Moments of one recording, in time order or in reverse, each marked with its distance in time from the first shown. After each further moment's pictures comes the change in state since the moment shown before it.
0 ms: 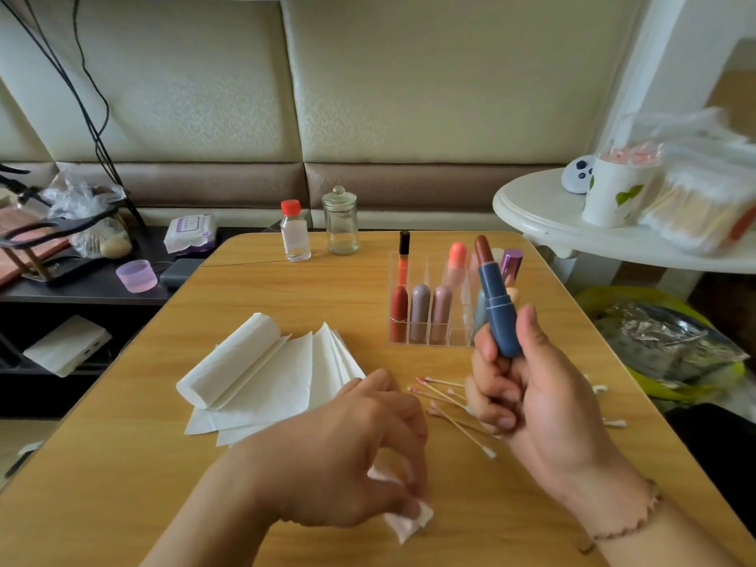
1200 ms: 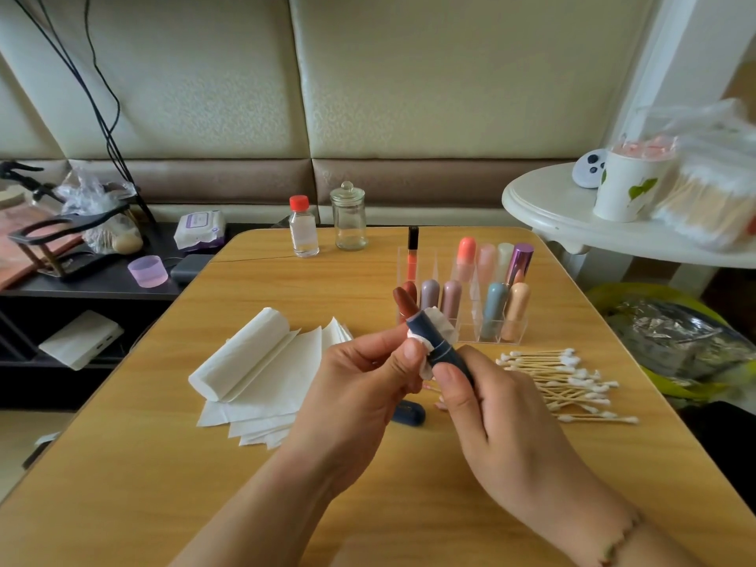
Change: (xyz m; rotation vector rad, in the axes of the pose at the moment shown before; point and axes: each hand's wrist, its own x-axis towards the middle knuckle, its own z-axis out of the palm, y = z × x) left_hand 0.025 -0.010 0.031 -1.280 0.664 -0.123; right_hand -0.011 0.024 0.009 -1.083 -0.033 -0.400
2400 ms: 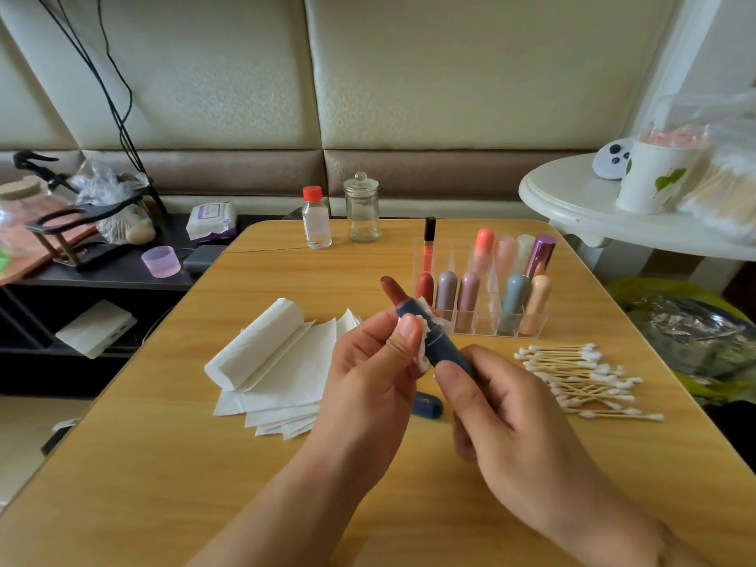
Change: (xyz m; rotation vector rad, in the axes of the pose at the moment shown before) left_hand -0.001 0.003 0.010 -0.195 0.077 0.087; right_hand -0.004 -0.023 0.003 0.310 -0.123 0.188
